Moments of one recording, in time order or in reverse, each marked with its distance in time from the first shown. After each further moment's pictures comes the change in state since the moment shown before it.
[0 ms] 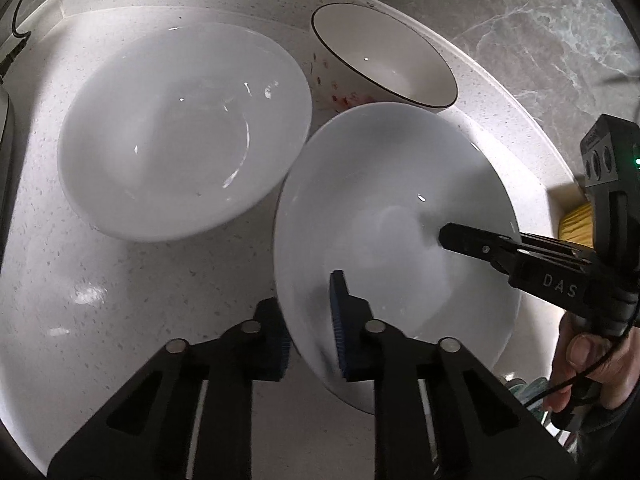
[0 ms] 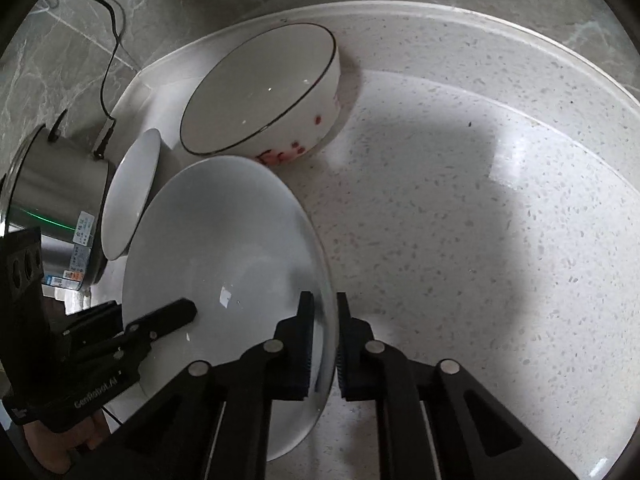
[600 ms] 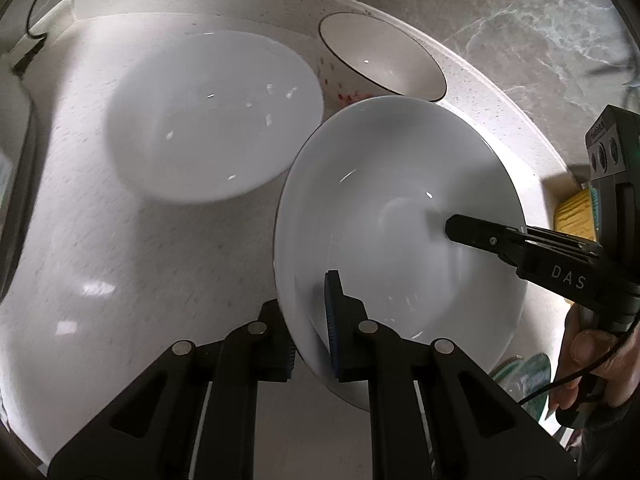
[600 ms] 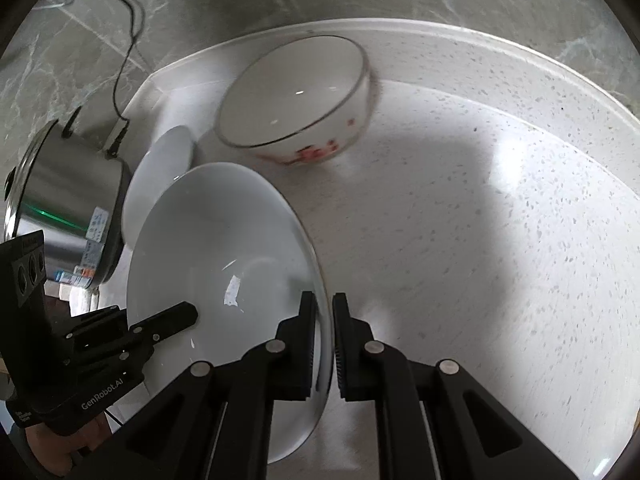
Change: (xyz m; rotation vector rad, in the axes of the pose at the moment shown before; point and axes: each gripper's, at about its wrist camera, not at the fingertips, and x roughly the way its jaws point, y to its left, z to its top) left arm -0.025 0.007 -0.015 0.008 -0.014 0.006; right arm -0.021 0.025 -0.015 -0.006 -0.029 -0.001
